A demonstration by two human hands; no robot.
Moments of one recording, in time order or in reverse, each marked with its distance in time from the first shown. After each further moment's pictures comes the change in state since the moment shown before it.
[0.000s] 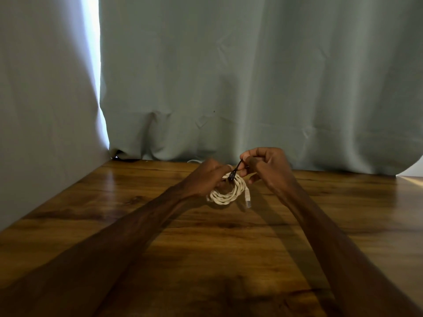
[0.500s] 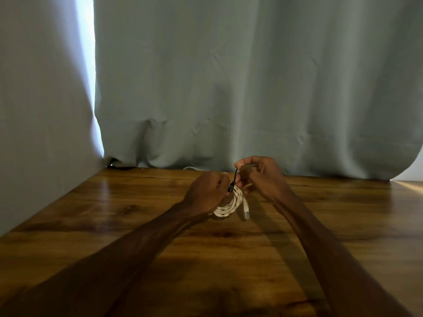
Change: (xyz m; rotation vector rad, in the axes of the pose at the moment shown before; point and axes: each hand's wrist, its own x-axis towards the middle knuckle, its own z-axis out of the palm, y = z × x) left_hand -0.003 0.000 0.025 0.295 0.150 0.066; right_hand 0.004 0.000 0.000 -0.010 -0.033 0.092
